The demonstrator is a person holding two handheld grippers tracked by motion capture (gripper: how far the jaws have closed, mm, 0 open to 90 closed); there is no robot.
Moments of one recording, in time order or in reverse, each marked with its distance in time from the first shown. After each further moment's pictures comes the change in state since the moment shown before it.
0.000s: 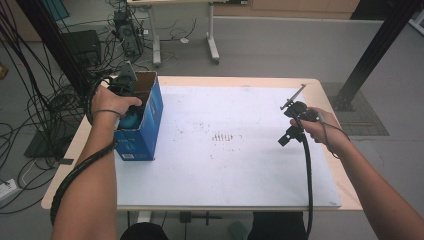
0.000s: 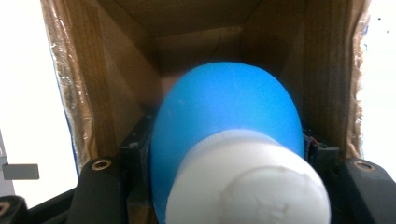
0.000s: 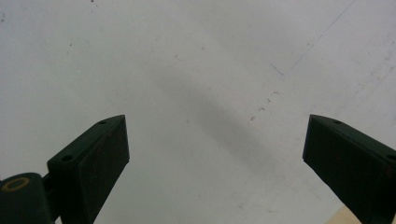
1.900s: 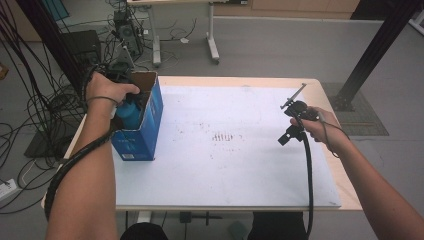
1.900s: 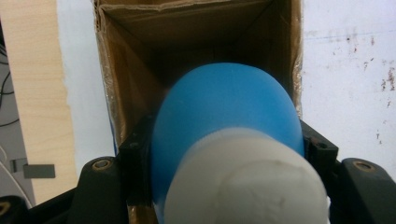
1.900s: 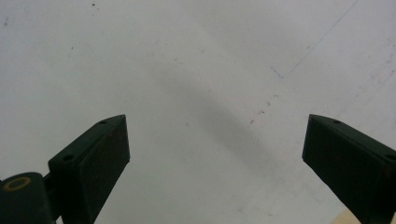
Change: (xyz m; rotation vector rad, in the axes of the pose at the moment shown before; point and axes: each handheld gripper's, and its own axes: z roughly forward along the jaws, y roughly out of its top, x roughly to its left) left arm -0.001 0.008 -0.031 -0.029 -0.008 0.000; right arm -0.003 0.001 0.001 -0.006 0.011 -0.002
